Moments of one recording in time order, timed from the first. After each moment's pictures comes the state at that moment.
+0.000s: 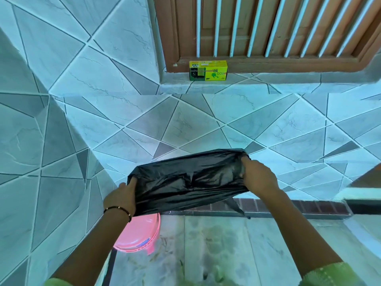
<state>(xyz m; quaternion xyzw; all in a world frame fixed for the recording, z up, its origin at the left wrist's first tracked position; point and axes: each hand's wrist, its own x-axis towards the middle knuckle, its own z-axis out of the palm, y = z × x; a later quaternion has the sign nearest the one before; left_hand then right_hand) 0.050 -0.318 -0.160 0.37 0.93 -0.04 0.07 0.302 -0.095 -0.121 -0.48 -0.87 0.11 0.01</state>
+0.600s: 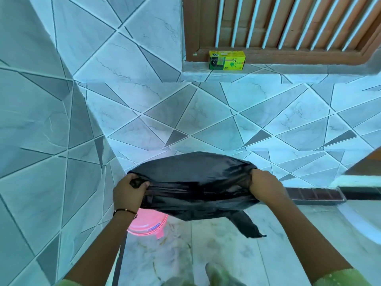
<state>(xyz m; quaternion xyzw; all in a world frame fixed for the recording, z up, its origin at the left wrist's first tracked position) 0.035 -0.401 -0.168 0.22 0.89 0.39 0.10 0.297 -0.199 -0.134 -0.54 -0.83 0.12 -0.06</state>
